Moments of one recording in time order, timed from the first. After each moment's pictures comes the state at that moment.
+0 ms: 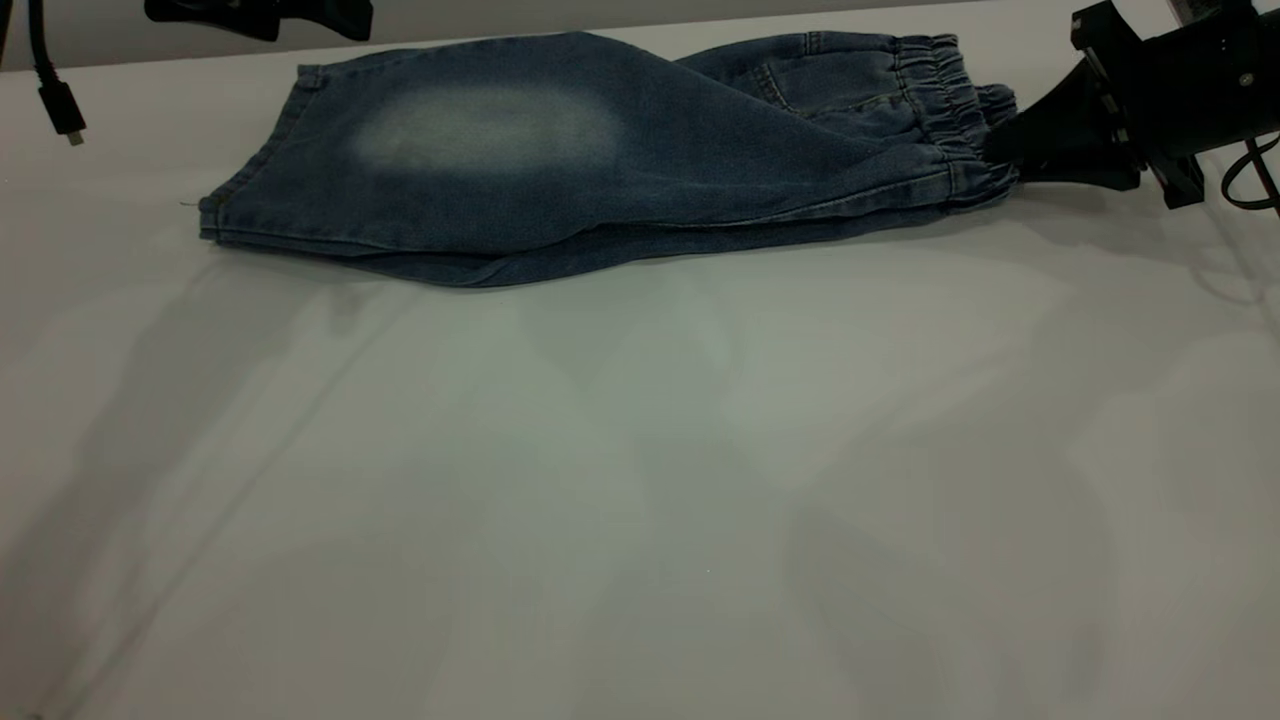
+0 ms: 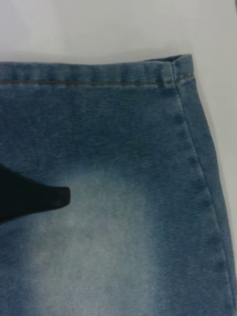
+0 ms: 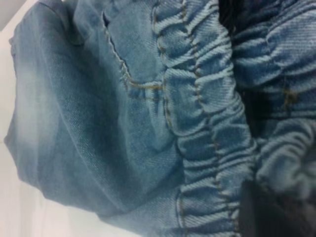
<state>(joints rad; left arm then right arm) -0.15 2.00 -1.22 -0.67 0.21 0.67 -0.17 2.41 -1.30 1.51 0.90 -1.26</state>
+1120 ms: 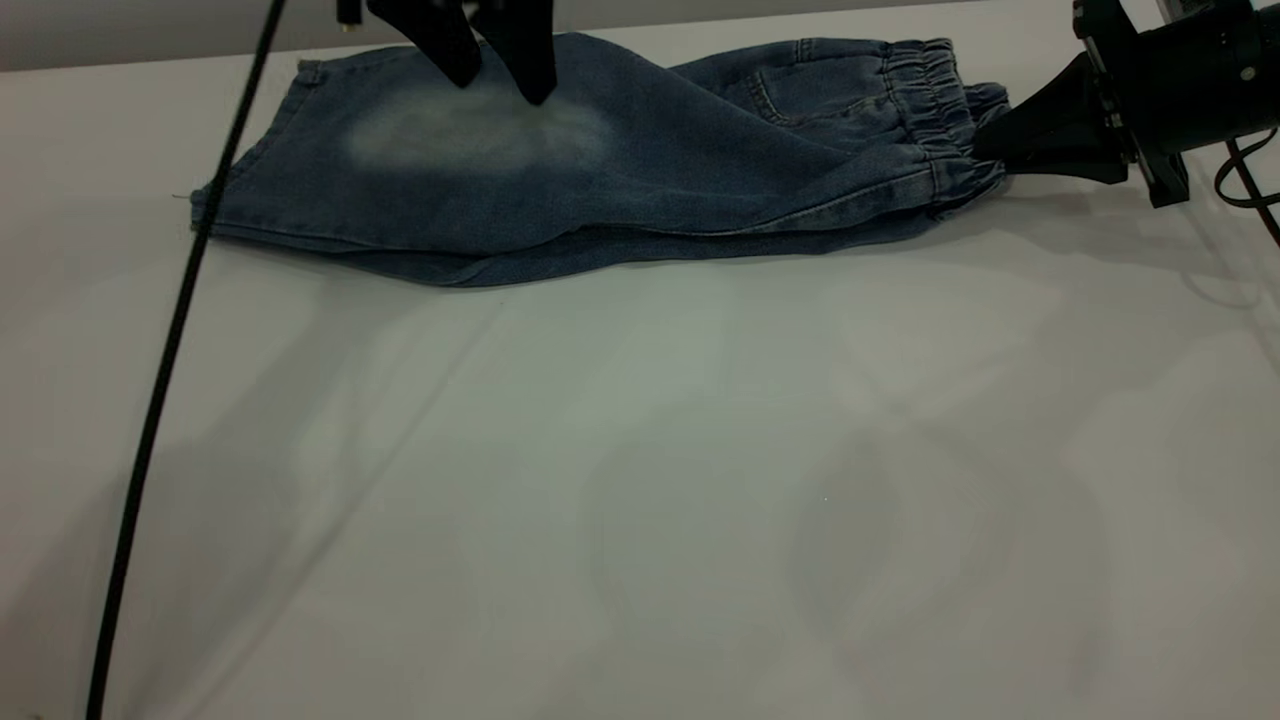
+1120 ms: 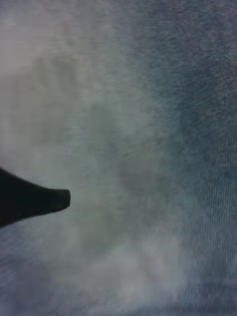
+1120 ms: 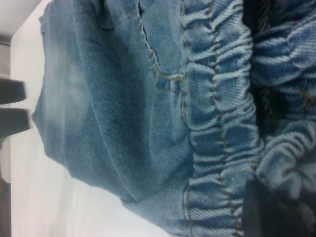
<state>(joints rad) -0.33 2.46 -2.06 -0.15 1.03 0.28 -0.17 2.41 -1.30 1.50 0.97 -1.26</state>
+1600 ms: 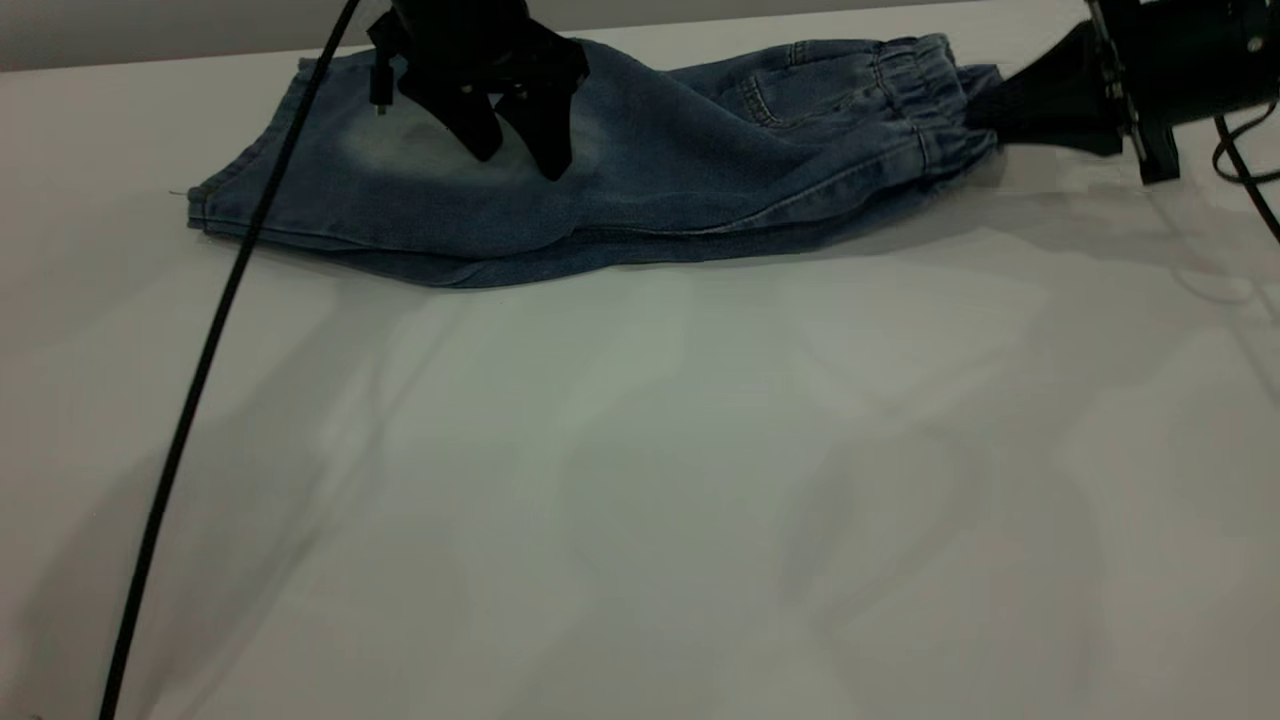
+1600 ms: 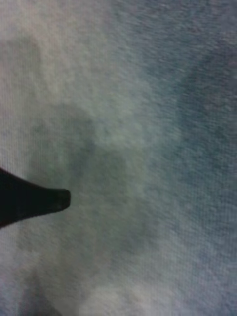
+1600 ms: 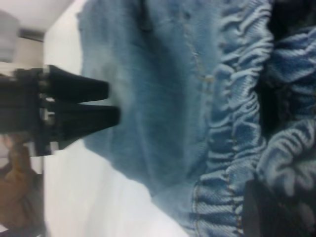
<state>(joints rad) -0.34 2.54 -2.06 -0.16 0.96 0.28 -0.17 2.37 -1.32 1.50 1.06 -1.21</state>
